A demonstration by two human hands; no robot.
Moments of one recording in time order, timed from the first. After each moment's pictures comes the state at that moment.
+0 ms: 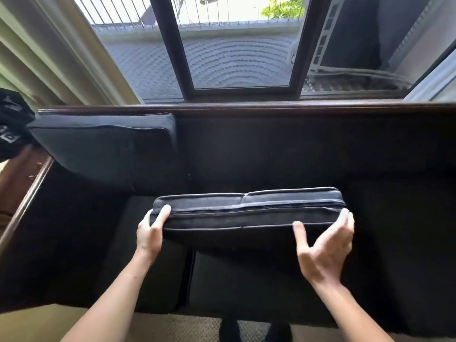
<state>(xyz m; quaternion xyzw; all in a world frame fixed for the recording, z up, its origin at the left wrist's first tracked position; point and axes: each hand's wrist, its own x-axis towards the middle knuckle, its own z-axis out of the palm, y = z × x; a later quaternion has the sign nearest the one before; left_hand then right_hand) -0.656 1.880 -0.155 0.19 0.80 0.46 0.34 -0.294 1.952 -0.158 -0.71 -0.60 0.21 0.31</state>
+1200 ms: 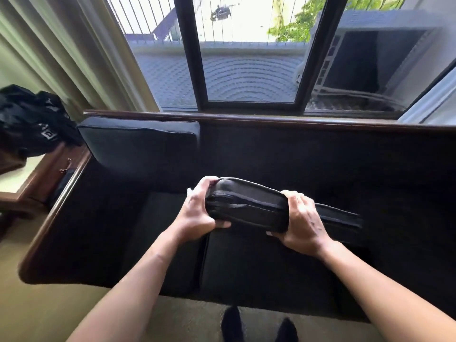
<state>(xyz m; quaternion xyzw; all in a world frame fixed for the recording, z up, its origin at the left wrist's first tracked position) -0.611 1.862 -0.015 0.55 0.69 0.33 0.33 -0.329 1.952 -0.062 -0.43 -0.88 0.15 0.13</state>
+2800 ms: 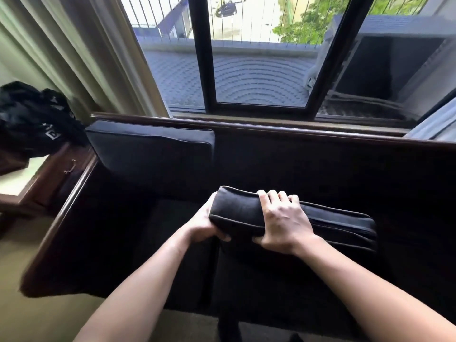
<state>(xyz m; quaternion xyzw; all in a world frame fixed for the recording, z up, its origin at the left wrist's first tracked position) -0.686 1.907 -0.093 0.45 0.67 0.32 0.50 -0.456 1.978 -0.030 -0.41 -0.91 0.02 -0.05</state>
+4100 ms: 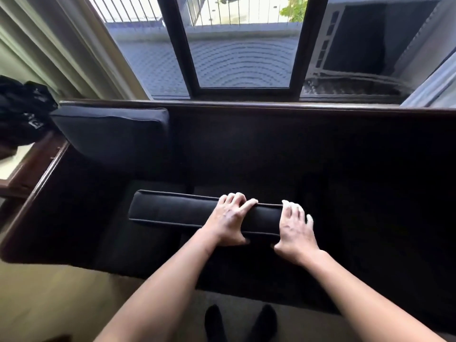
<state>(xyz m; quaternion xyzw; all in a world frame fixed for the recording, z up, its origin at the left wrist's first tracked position) -0.421 1.931 -0.119 0.75 0.64 0.00 0.14 -0.208 1.972 -0.124 -0.54 -0.82 0.19 -0.07</state>
